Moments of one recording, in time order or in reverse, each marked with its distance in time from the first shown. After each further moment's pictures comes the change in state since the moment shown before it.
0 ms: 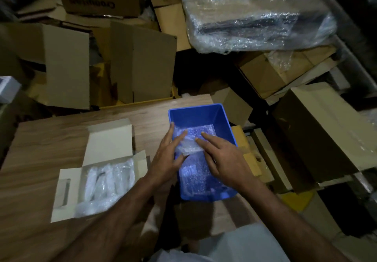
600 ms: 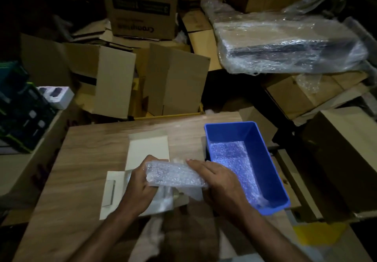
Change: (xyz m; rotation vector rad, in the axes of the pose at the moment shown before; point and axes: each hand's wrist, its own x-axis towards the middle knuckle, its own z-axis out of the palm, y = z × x) left_hand -0.111 -0.015 -0.150 -0.319 0.278 0.054; right_hand 0.032 -0.139 0.021 0.171 0.081 -0.165
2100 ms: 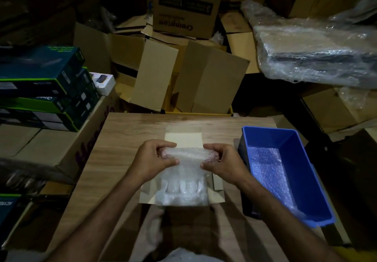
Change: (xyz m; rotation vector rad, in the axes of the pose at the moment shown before) left_hand 0.014 -0.010 -0.108 0.203 0.061 -0.345; right_hand 0.088 -0.039 0.072 0.626 -0.265 0.649
